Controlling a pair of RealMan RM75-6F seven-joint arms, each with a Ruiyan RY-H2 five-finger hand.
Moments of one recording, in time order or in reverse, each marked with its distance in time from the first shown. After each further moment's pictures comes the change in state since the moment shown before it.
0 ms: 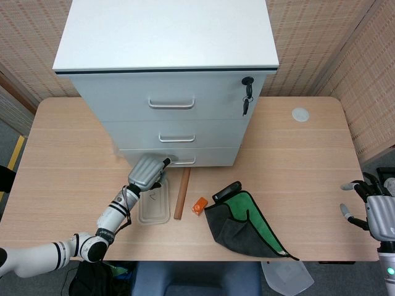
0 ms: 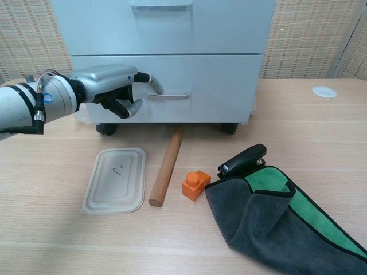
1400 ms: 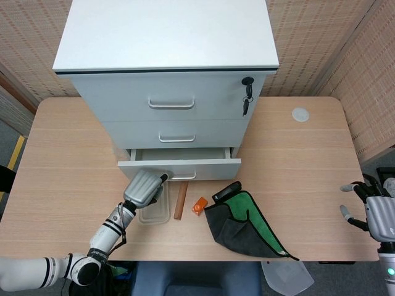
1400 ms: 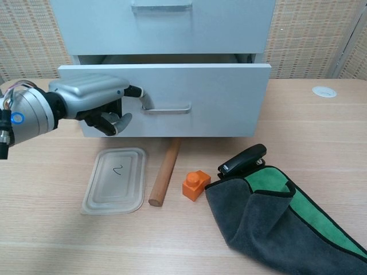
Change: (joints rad) left arm 0.040 0.074 0.122 -0.257 -0.052 0.161 0.218; right arm -0.003 0.008 -0.004 -0.004 0.003 -0.012 -0.005
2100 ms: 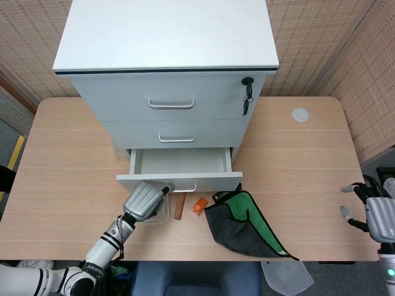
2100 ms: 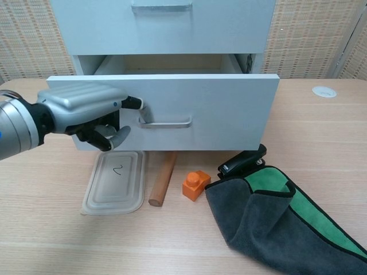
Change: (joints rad) left arm 0.035 0.028 0.059 -0.149 0.022 0.061 0.079; right arm -0.003 -0.002 -0.003 -0.001 0.004 -0.005 -0.007
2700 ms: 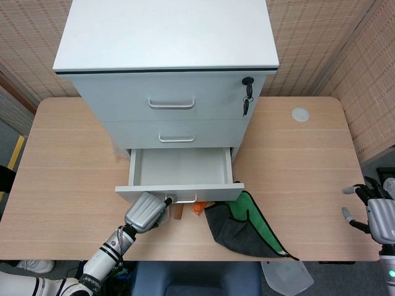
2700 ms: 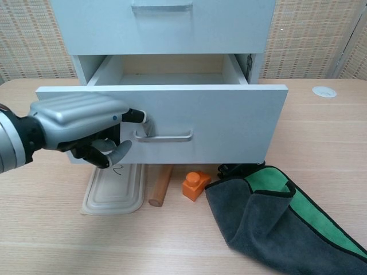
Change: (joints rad) left arm 0.026 0.010 0.051 -0.098 0.036 0.024 0.045; right arm -0.007 0.000 -0.005 0.008 0.004 -0.002 0.003
